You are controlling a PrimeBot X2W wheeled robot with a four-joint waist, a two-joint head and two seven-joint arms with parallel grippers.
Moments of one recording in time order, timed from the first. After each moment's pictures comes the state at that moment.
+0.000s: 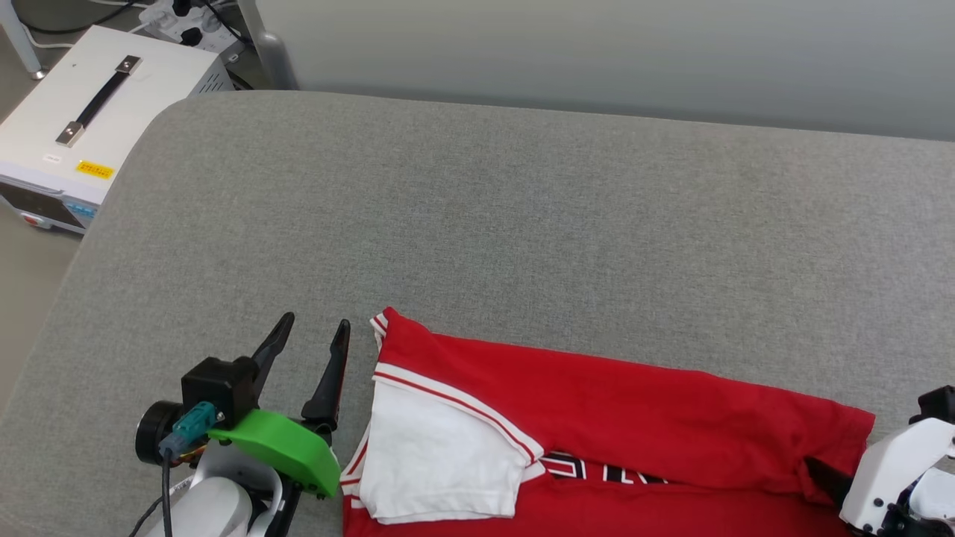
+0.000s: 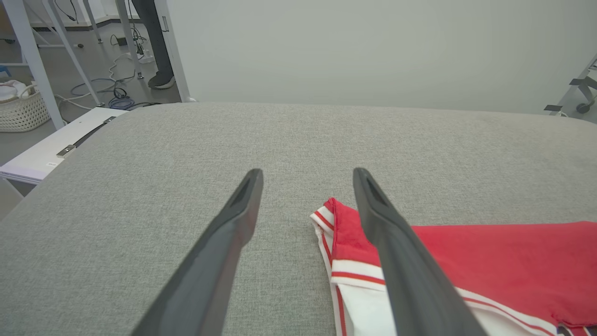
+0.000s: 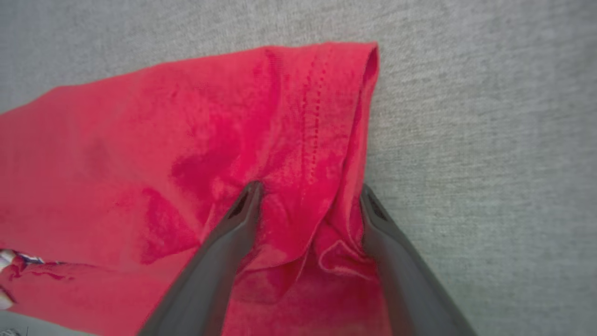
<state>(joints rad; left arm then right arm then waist) -0.21 0.50 -0.55 0.13 -0.66 0.15 -0.26 -0.04 -0.10 -0.29 0.22 0.41 0.12 0.82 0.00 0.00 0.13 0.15</state>
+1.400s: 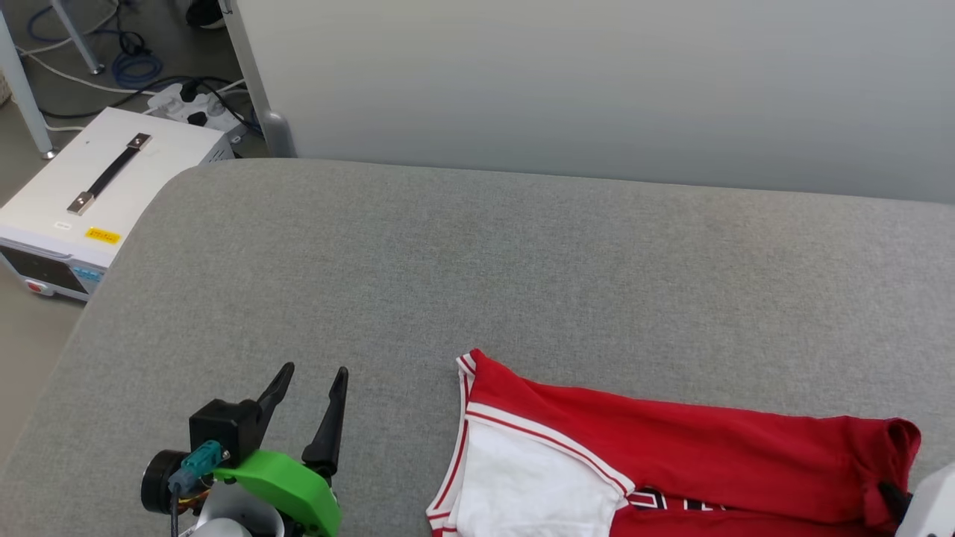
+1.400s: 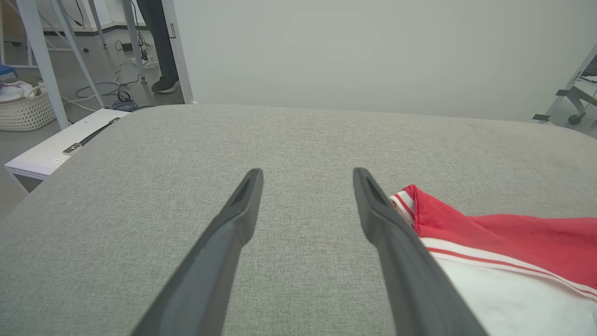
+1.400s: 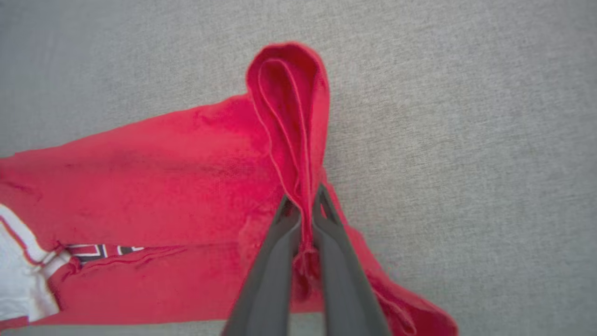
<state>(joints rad) -0.12 0.46 -0.53 0.18 -0.65 0.13 -0.26 0.05 -0.21 -0.33 0.14 0.44 0.13 0.67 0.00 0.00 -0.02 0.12</state>
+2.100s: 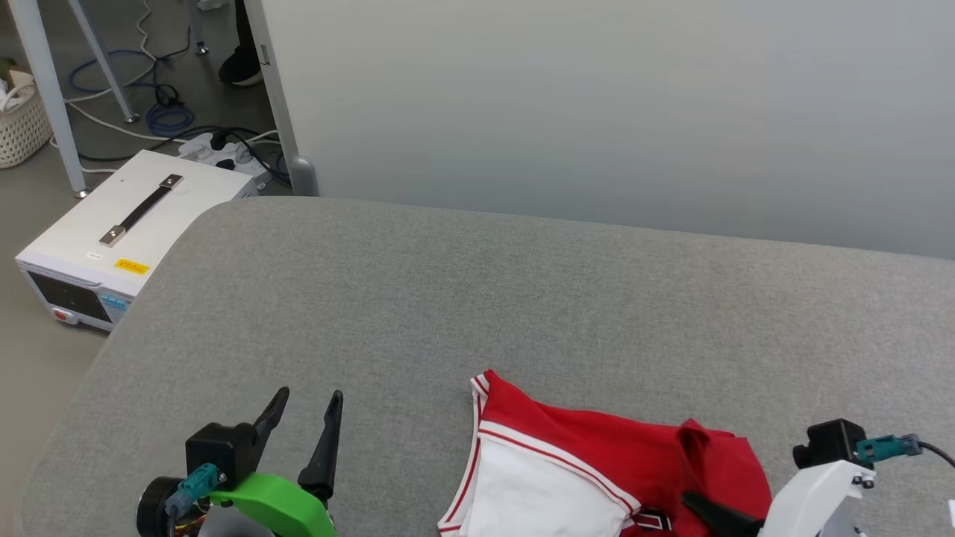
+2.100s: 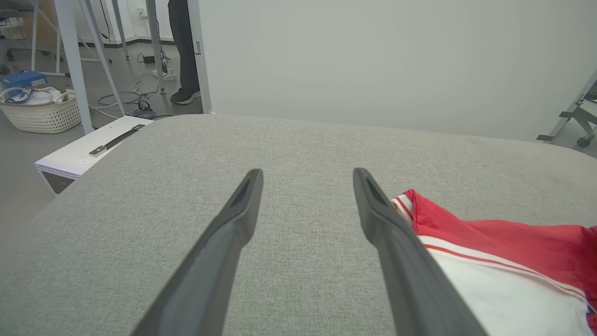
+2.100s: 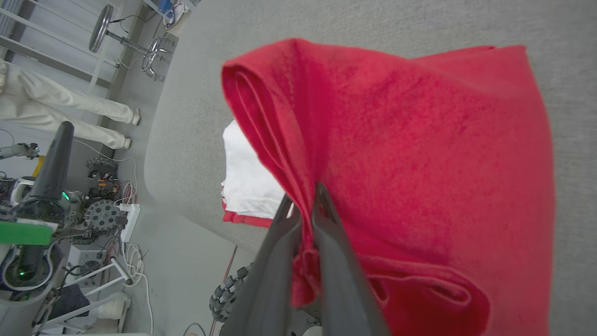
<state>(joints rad) -0.07 0.47 -0.52 0.16 -0.66 0.15 -0.25 0.15 -0.06 -0.05 -0.10 0.73 0.13 0.82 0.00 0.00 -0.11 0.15</state>
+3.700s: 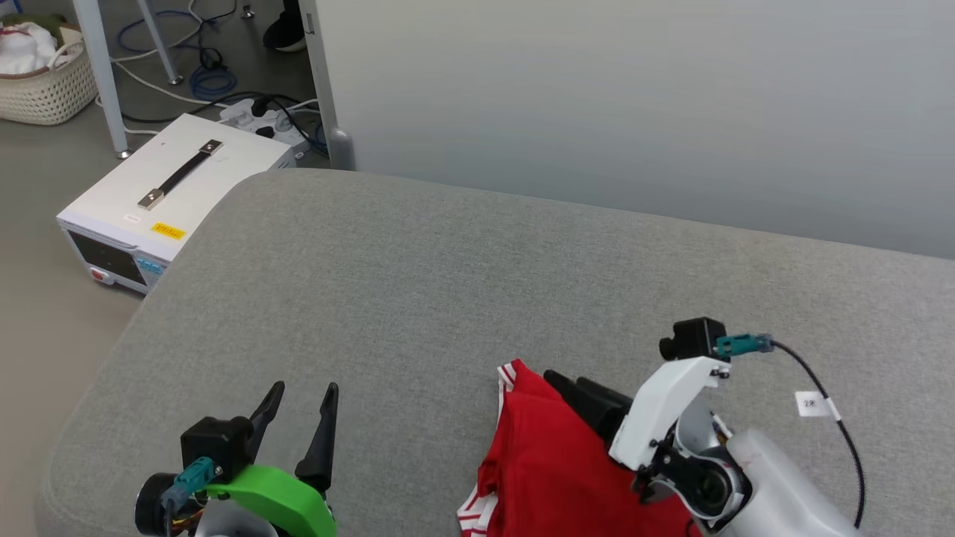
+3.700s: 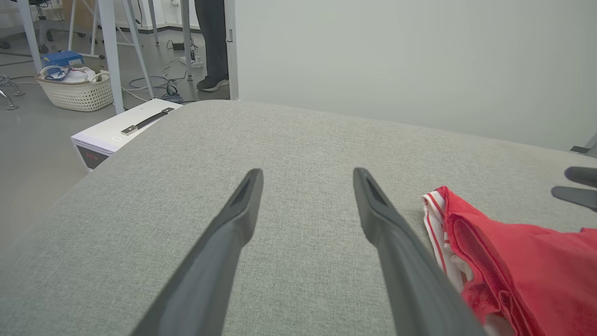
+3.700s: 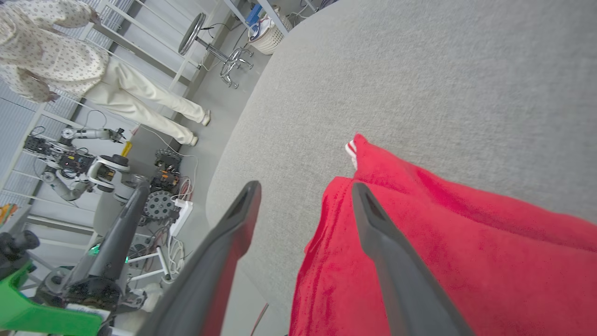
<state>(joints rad) -0.07 0.45 -0.50 0.17 -0.67 0.15 -0.25 -0.34 -0.08 0.46 0.49 1.06 0.13 0.30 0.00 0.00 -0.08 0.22</state>
